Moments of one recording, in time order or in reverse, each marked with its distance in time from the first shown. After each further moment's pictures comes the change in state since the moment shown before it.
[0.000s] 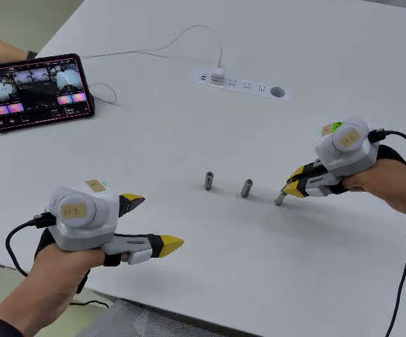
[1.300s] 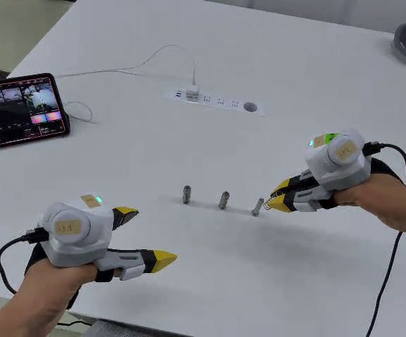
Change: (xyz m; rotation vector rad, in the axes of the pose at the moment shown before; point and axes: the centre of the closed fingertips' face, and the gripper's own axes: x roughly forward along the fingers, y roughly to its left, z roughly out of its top) left arm 0.014 -0.016 0.010 0.062 -0.009 -0.051; right arm -0.035 0.017 0.008 0.027 -0.073 0.002
